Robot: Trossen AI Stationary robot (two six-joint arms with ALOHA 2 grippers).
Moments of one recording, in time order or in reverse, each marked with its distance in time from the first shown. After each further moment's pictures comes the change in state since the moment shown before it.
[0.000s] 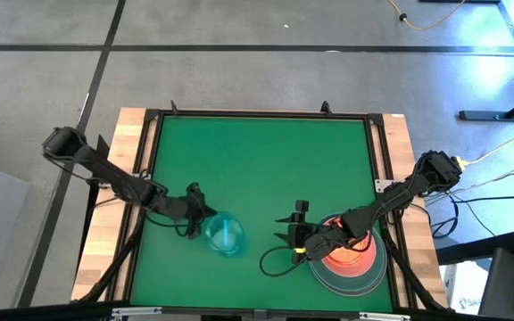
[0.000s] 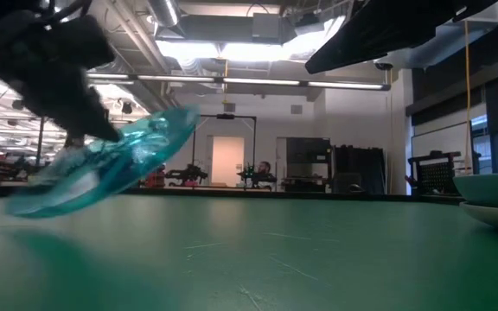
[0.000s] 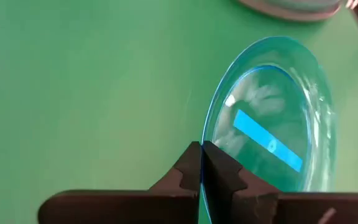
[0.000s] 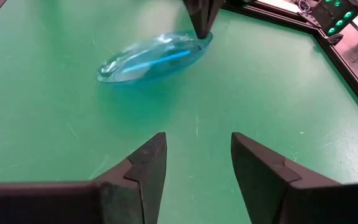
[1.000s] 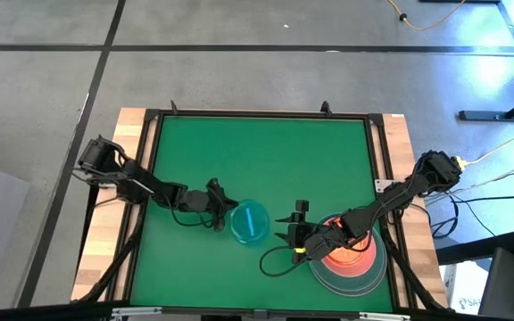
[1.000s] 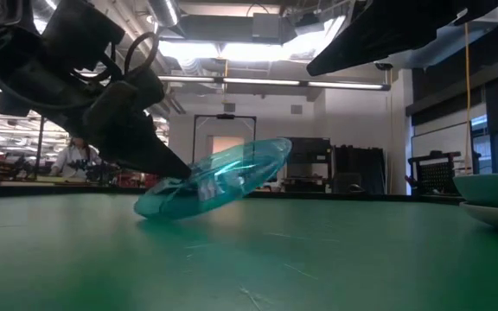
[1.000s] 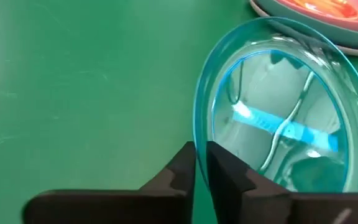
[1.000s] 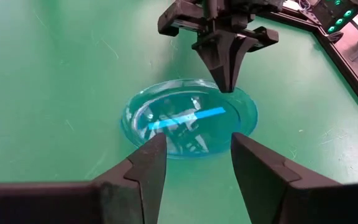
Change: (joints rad) left arm 0.200 0.492 0.000 0.655 0.035 0.149; right arm 0.000 0.000 0.000 -0.014 0.000 0.001
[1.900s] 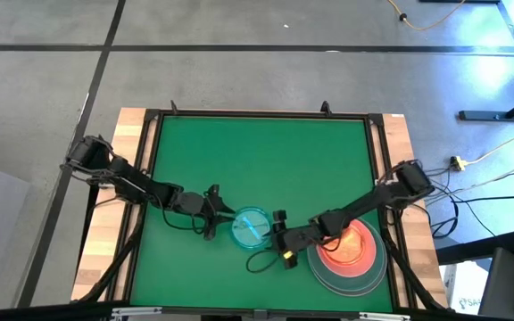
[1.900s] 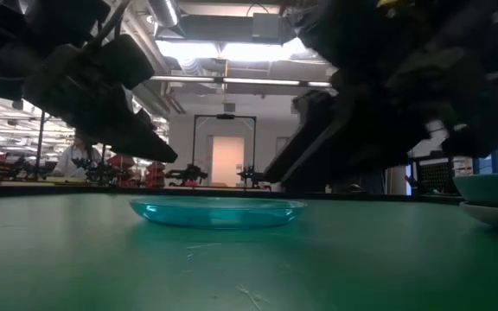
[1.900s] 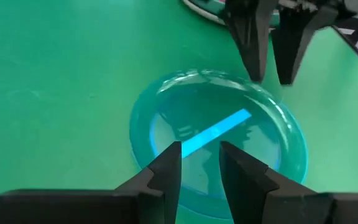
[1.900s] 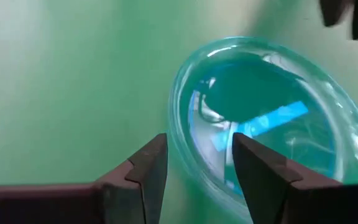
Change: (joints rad) left arm -0.054 -0.123 0.000 -0.108 0.149 0.106; right arm -0.108 0.274 -0.036 0.322 -0.401 -0.164
